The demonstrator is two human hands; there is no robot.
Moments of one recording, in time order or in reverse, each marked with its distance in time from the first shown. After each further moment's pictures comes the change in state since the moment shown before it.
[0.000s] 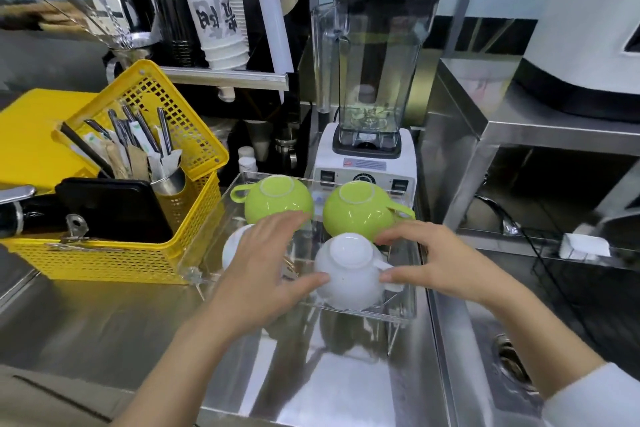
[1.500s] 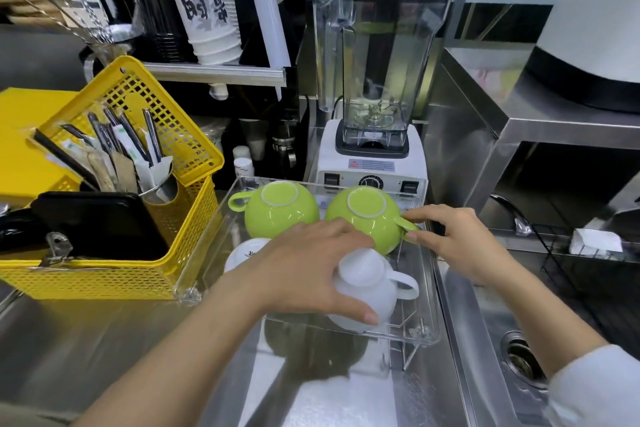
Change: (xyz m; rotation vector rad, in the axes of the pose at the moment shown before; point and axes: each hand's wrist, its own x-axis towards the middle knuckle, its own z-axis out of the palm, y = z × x) left_hand 0.054 0.013 -0.006 0.190 -0.543 0.164; right_hand 0.030 0.028 -0.004 -0.139 0.232 0.245
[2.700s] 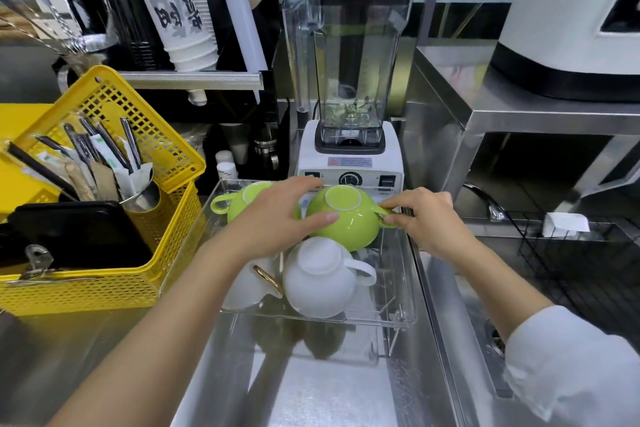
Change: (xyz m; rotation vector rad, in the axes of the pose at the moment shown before) left_hand 0.024 -0.024 -0.015 -0.279 0.233 -0.187; right_hand 0.009 -0.005 0.003 -0.110 0.089 0.046
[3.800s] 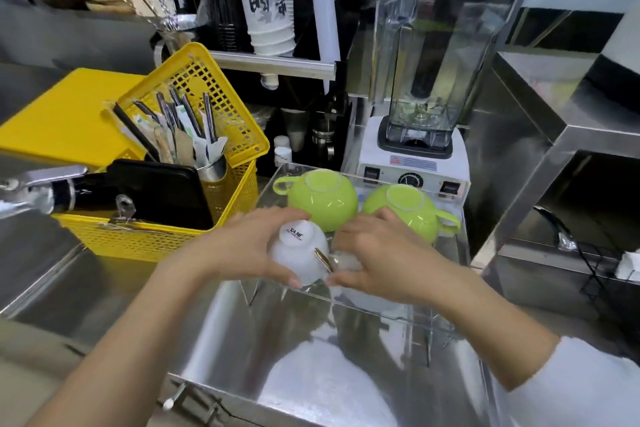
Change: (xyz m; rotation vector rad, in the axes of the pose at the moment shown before) left_hand -0.077 -0.066 -0.028 0.169 -0.130 -0.163; right_hand -0.028 -0.118 0.036 -0.385 -0.322 -0.668
